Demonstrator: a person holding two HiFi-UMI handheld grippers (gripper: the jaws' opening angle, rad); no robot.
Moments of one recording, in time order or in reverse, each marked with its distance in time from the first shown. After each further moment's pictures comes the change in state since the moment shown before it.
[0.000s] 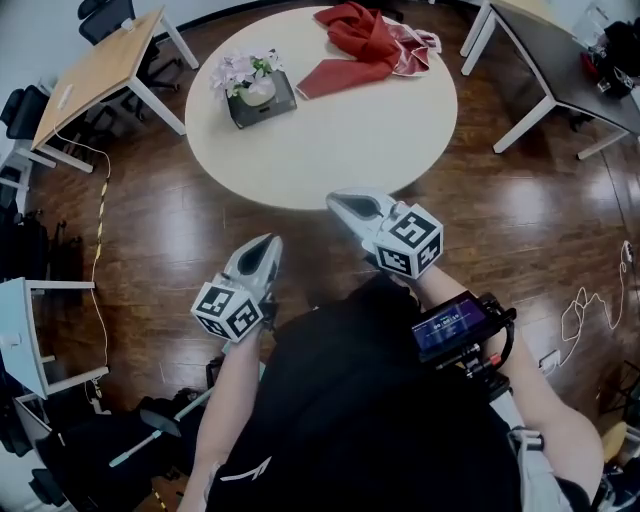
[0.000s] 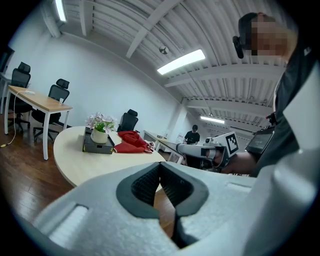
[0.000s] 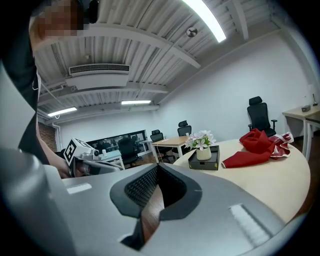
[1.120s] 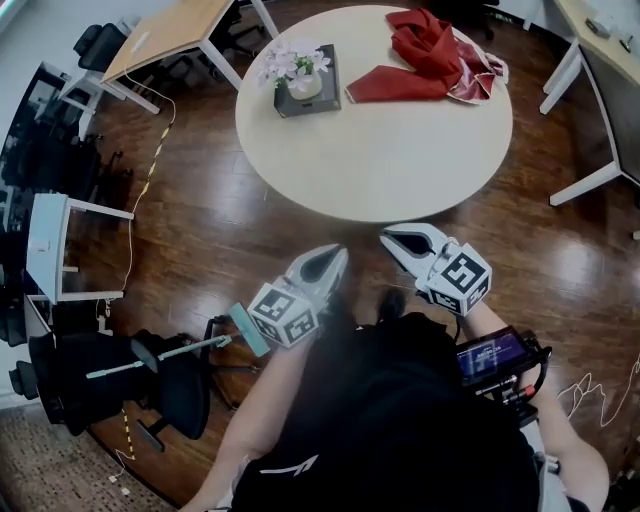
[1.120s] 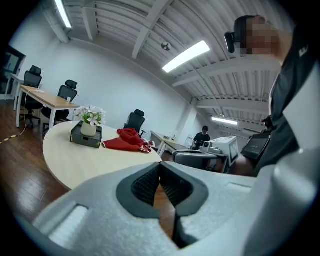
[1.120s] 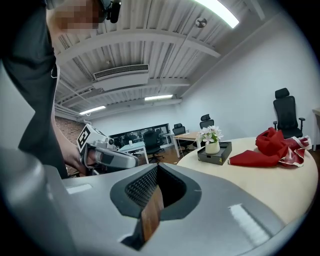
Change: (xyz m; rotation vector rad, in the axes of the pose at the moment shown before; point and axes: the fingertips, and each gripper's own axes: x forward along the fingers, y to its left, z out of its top) left arm 0.114 -0.121 -0.018 -0.059 -0.023 0.129; right arm -0.112 -0.057 -0.018 -0.083 0.091 0.301
